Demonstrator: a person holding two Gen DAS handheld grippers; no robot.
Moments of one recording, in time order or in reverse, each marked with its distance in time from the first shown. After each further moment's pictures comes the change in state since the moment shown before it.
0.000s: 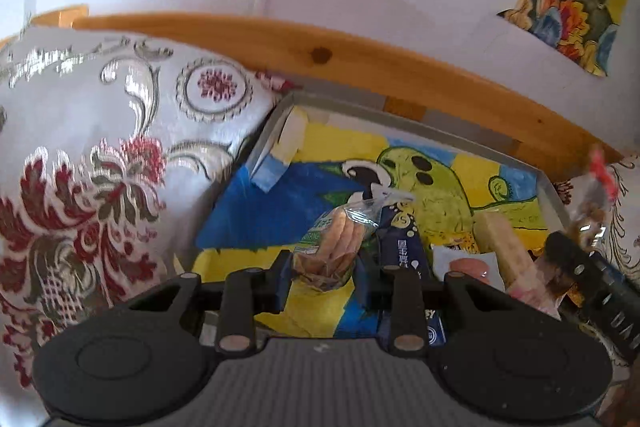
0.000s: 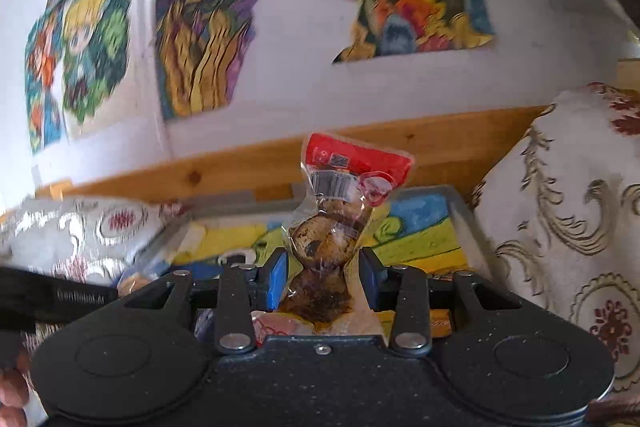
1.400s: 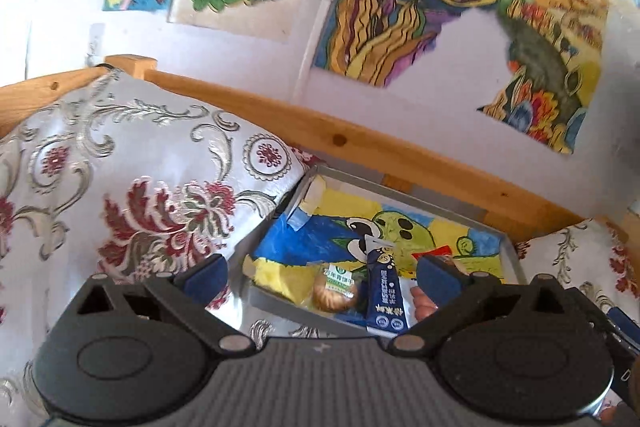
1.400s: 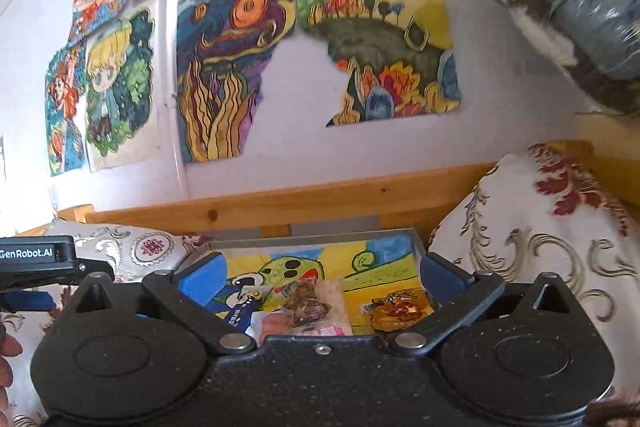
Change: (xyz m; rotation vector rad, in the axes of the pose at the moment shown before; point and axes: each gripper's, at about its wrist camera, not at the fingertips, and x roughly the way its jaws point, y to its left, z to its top) left arm -0.131 0.001 -0.024 -0.098 -0.224 0.029; right arm -0.119 -0.005 0.021 -0.008 -0.112 -0.019
